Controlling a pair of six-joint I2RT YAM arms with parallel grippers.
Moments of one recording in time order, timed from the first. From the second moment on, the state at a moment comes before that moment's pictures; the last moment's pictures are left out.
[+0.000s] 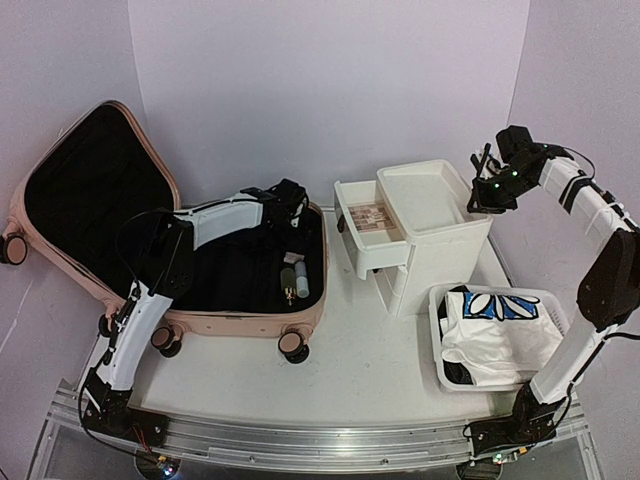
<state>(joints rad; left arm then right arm) -0.62 2.51 2.26 -0.74 -0.04 -0.30 0.11 1.66 1.68 -0.95 -0.12 0.00</state>
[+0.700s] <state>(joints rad) -0.65 2.66 2.42 -0.78 -0.18 -0.20 0.11 1.66 1.68 -0.95 -0.12 0.01</state>
